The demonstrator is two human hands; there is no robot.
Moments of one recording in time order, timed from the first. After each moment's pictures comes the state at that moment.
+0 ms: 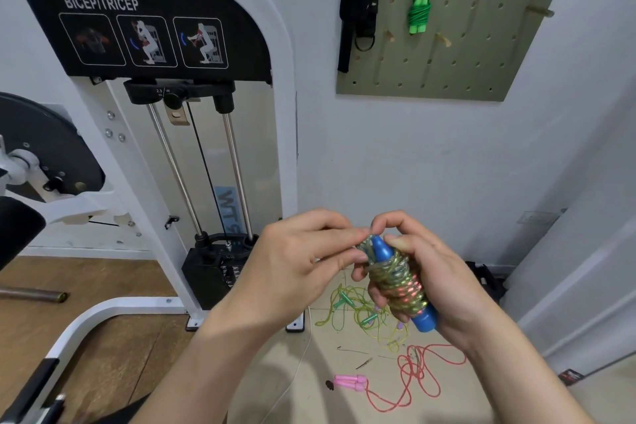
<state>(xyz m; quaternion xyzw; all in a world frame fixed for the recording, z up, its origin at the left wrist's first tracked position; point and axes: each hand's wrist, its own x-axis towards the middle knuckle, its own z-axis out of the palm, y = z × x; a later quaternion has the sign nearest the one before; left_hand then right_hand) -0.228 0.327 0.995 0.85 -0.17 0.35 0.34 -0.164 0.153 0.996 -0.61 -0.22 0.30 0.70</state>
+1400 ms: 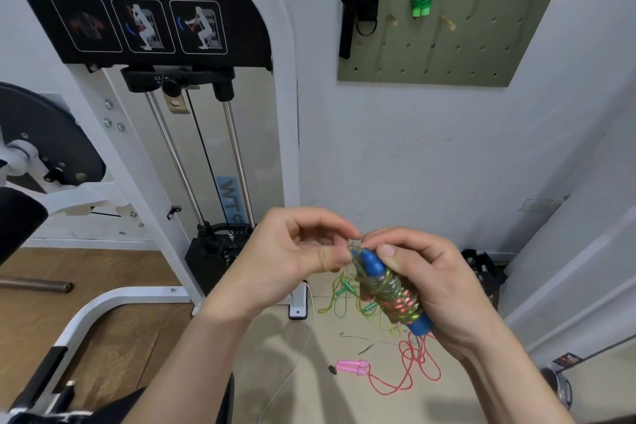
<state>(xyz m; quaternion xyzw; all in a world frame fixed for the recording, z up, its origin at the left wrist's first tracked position) -0.237 0.340 0.994 0.73 -0.09 0.09 0.67 -0.189 0.157 0.990 -0.61 -0.24 0.22 0.72</state>
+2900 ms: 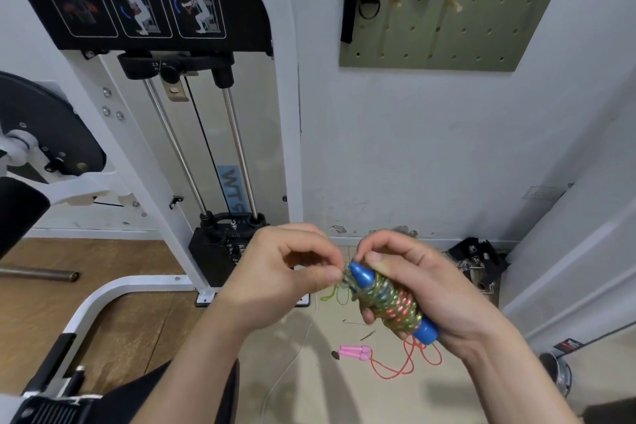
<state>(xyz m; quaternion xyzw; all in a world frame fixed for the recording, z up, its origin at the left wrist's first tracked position) -0.257 0.342 0.972 0.80 -0.05 0.11 0.59 -0.192 0.158 0.975 -0.60 -0.21 0.36 0.69</state>
